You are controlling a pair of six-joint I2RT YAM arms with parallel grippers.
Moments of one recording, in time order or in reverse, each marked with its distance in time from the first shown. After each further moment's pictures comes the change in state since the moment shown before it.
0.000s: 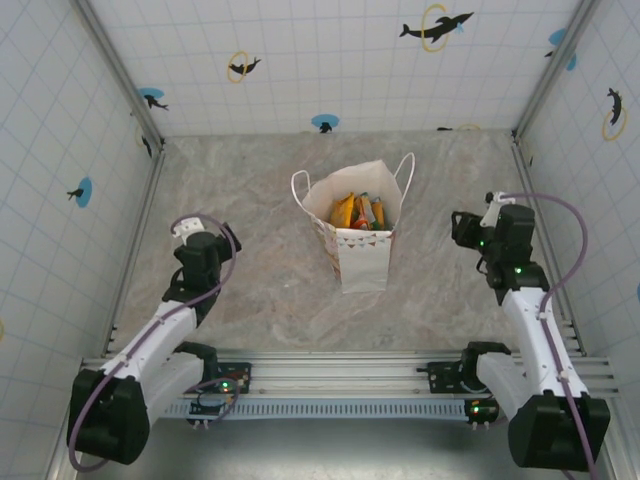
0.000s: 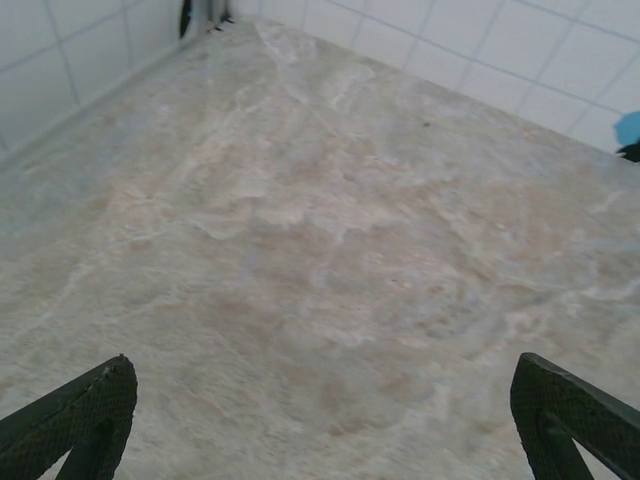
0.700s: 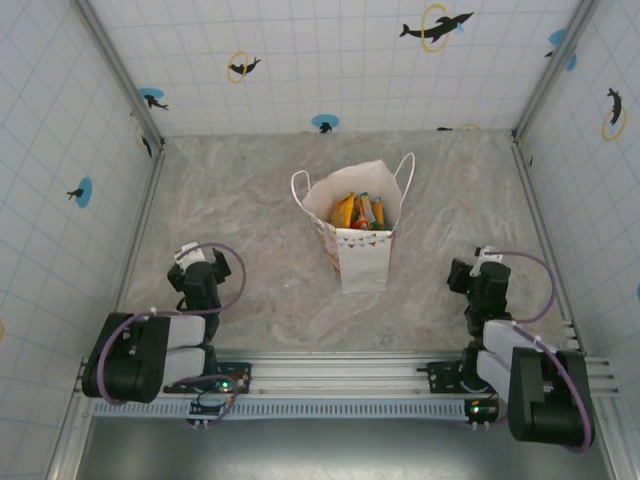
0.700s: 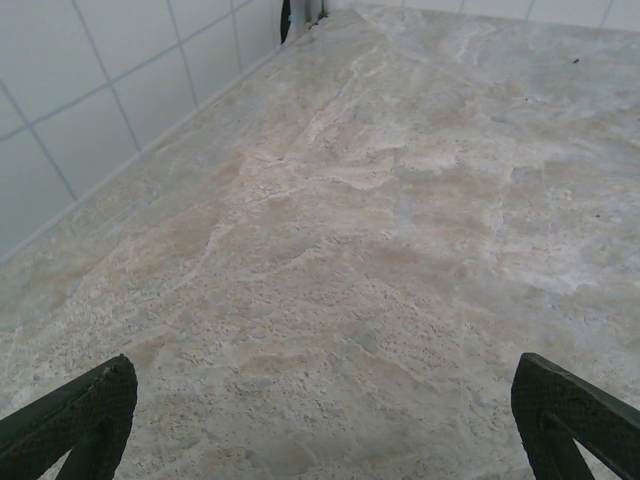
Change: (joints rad) left arm 0.124 0.338 -0.328 0.737 -0.046 0.263; right arm -0.036 0.164 -0.577 0.736 0.172 -0.075
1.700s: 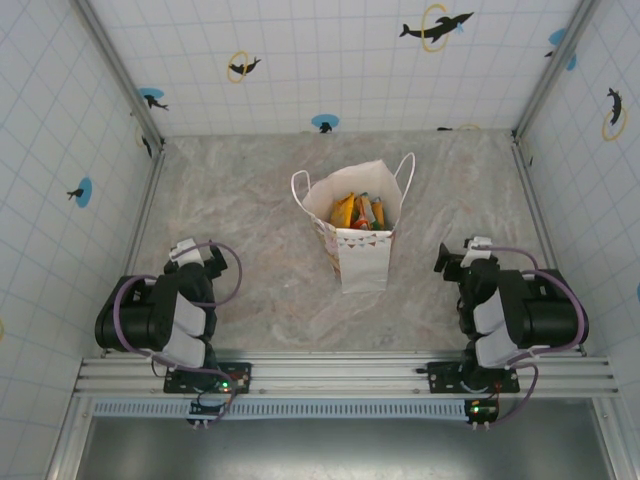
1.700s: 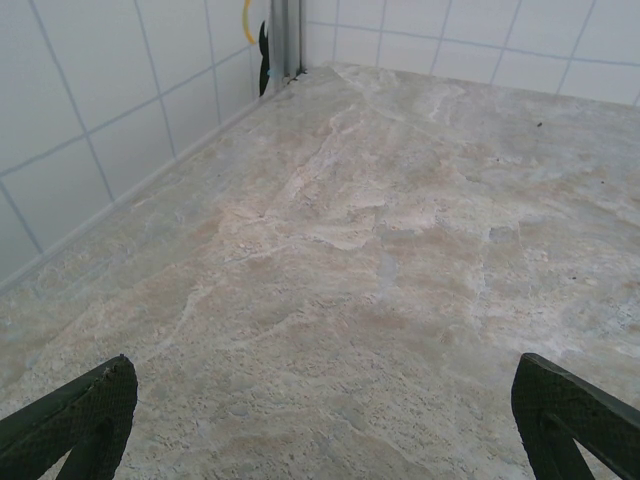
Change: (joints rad) left arm 0.099 0.254 -0.006 0.381 0.139 0.043; right arm 0.096 0.488 -0.005 0.679 0.107 -0.106
